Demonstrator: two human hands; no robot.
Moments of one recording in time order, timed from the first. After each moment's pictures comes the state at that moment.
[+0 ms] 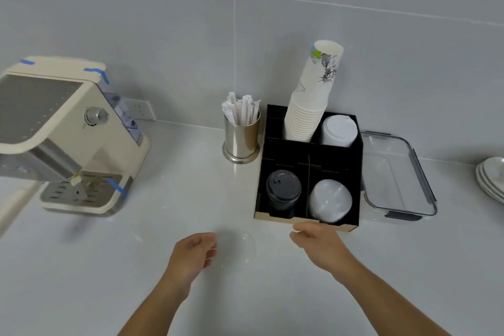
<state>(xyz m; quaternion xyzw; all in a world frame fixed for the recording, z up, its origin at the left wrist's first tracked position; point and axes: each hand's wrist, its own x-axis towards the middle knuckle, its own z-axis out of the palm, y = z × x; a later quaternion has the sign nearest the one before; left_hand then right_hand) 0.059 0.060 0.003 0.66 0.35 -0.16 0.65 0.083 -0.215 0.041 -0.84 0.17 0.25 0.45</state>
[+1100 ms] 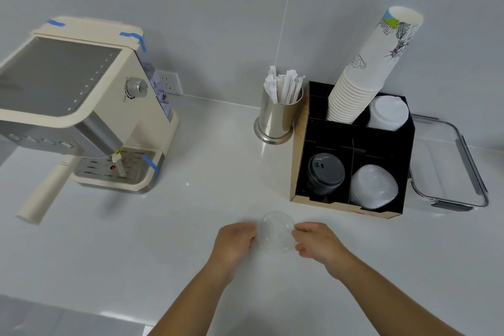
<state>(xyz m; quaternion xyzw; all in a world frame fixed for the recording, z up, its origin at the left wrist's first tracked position) 0.061 0.070 -0.004 0.65 0.30 -0.27 0.65 0.076 -0.129 -0.004 -0.78 0.27 0.32 0.47</state>
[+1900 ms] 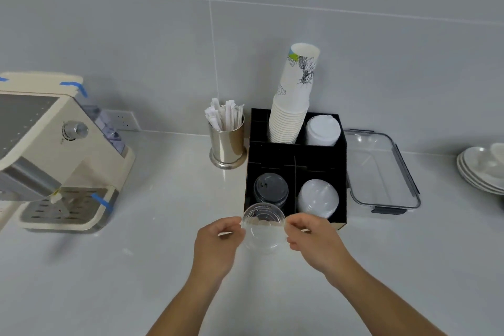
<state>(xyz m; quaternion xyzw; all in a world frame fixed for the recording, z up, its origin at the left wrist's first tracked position) 0.076 -0.013 0.047 0.72 0.21 -0.08 0.66 0.071 -0.207 0.088 -0.80 0.19 0.16 0.55</state>
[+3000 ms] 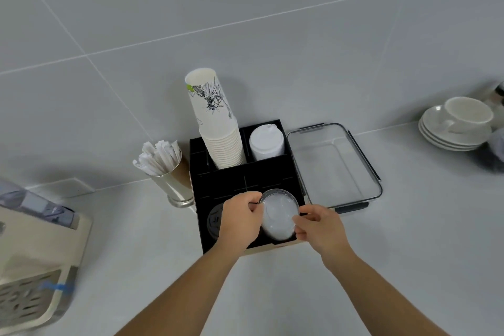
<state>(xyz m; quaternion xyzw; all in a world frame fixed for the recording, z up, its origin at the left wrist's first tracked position) 0.185 -0.161 0.061 0.91 -0.07 -0.10 0.40 0.116 -0.323 0.037 -0.64 0.34 0.03 0.69</state>
